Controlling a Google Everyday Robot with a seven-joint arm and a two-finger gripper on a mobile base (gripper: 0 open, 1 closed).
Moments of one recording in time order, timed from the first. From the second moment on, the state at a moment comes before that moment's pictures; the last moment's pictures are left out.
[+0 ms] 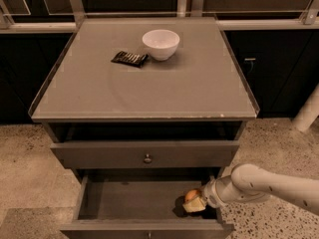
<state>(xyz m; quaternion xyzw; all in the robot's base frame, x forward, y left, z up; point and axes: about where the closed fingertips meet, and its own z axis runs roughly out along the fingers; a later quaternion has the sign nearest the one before) 0.463 -0.147 0.415 -0.34 0.88 0.26 0.19</state>
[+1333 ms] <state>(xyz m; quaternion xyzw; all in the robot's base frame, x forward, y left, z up) 0.463 -0.147 0.414 -0.34 0.88 0.26 0.19</state>
